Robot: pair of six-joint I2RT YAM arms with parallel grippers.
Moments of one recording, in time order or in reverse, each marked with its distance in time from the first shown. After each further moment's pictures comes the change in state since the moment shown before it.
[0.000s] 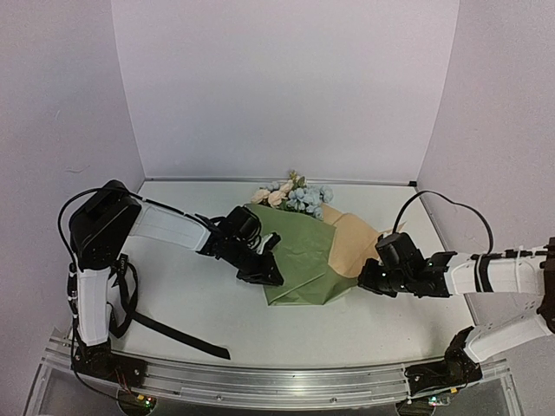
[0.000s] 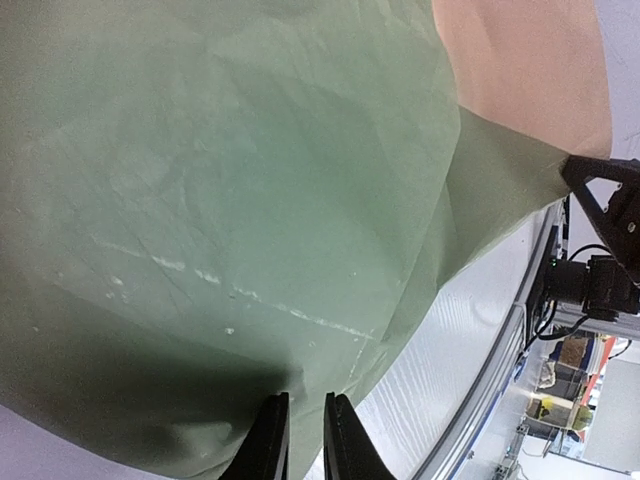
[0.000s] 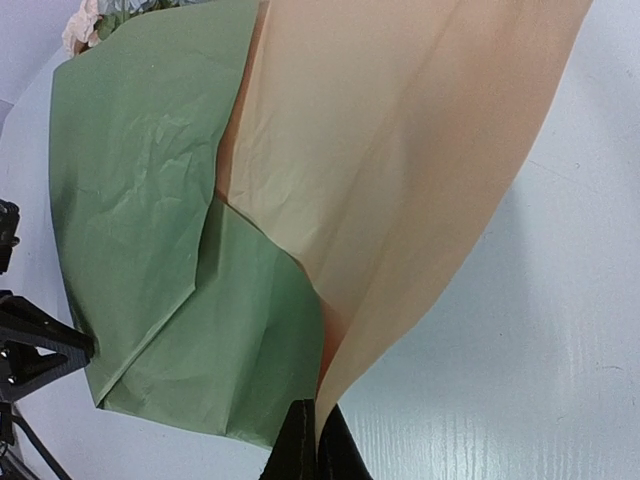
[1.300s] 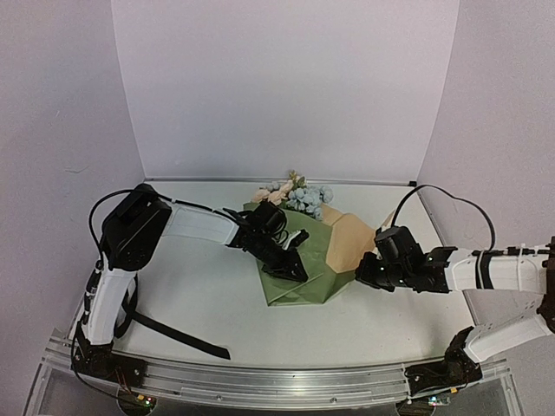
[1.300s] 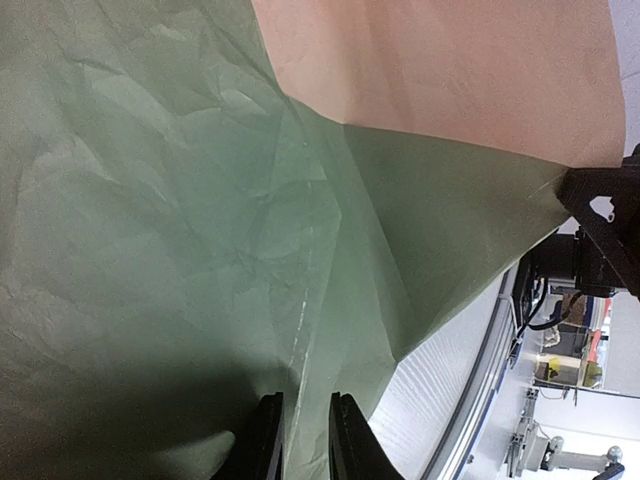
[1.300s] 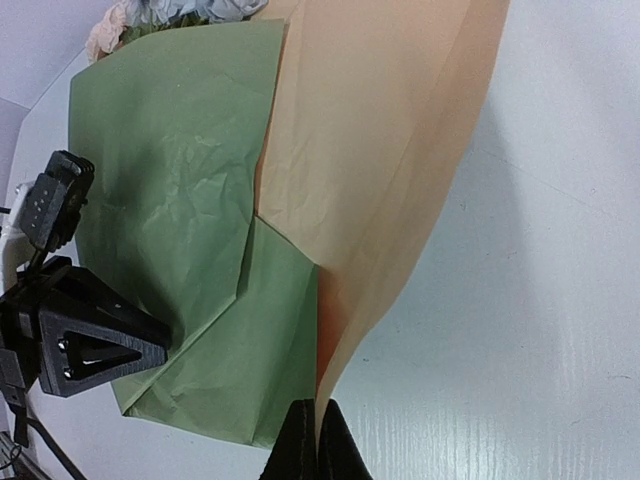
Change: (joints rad) left arm -0.037 0.222 0.340 -0.110 0.111 0.130; right arm 0.006 0.002 0.046 -0.011 0.000 -0.001
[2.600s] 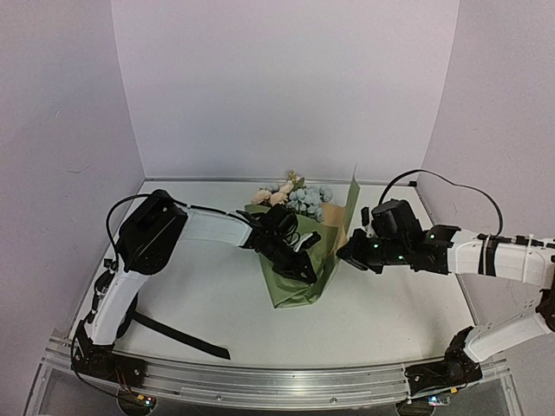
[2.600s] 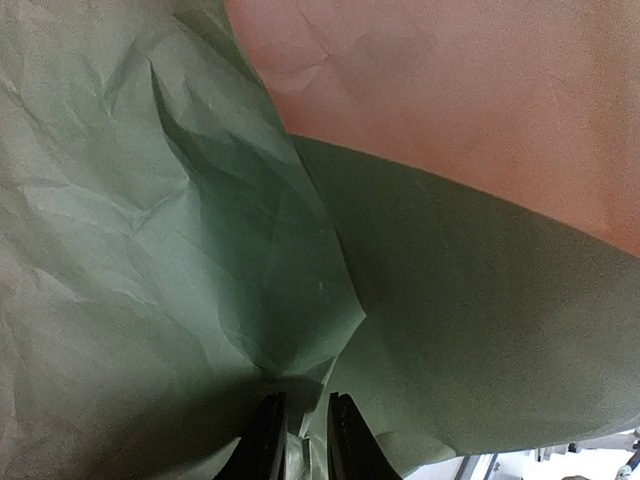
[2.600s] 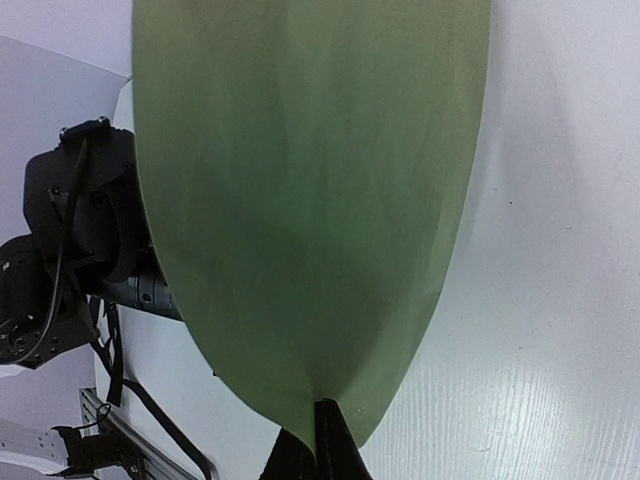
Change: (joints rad) left arm -0.022 0.132 0.164 -0.052 0.006 0.087; right arm 0.011 0.014 0.201 -0.064 -0.191 0.023
